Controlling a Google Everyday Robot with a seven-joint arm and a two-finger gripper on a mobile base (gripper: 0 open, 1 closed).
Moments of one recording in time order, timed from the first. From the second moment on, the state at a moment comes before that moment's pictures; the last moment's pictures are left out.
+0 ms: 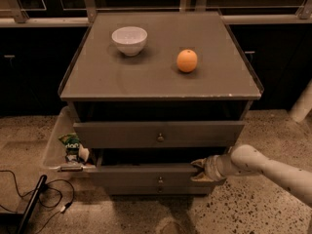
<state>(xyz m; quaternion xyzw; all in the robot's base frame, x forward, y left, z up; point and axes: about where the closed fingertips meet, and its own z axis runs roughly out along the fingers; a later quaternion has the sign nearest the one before) 0.565 -0.200 0.396 -0.69 0.65 0.10 0.31</state>
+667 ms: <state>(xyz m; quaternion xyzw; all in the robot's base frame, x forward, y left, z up) 0.562 -0.201 0.397 -0.69 0.65 0.11 0.31</state>
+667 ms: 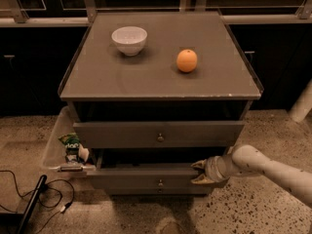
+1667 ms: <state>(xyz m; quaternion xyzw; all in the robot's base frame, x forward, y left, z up) 0.520 -0.200 0.396 -0.69 0.64 0.14 0.31</state>
